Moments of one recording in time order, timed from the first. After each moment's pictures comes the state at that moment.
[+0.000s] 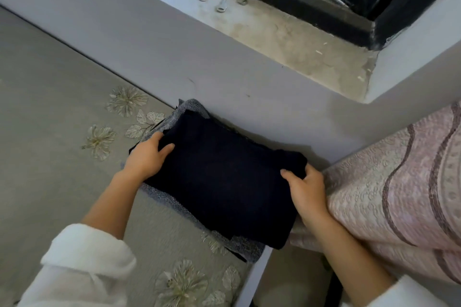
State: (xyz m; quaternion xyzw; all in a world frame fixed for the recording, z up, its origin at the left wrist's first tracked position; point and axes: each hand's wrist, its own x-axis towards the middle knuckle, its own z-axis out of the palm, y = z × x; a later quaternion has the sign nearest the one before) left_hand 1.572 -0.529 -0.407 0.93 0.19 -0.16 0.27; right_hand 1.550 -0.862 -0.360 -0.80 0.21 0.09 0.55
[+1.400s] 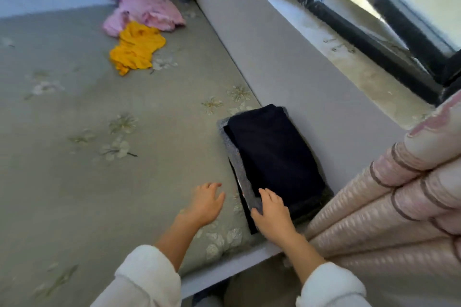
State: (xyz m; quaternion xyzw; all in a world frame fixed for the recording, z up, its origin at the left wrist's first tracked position) left_hand 1.294 -0.711 -0.380 0.86 0.38 -0.10 0.34; right_hand 1.409 -0.865 -0.368 -0.88 -0.35 0.30 0.12
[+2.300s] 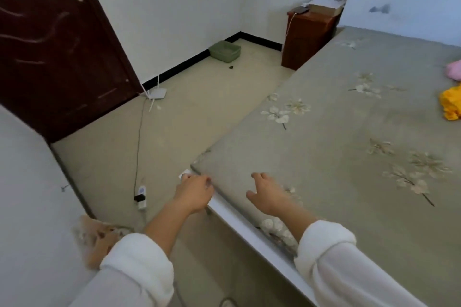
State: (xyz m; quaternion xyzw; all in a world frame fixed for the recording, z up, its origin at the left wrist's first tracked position) left_hand 0.519 -0.689 -0.314 0.53 0.81 0.04 0.24; right_hand 0.713 -0.615 -0.331 -0.50 -0.81 0.29 -0.05
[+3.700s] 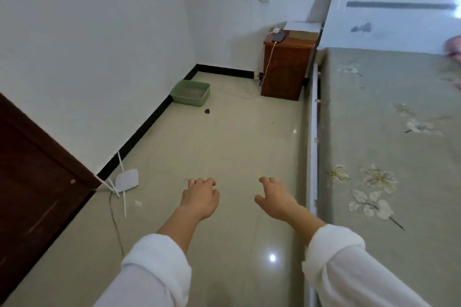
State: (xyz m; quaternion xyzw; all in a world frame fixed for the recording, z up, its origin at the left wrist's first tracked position) left_hand -0.023 -0.103 -0.305 0.69 0.69 -0.03 0.20; right_hand 0.182 -0.105 -0.329 -0.66 -0.69 0.28 0.00
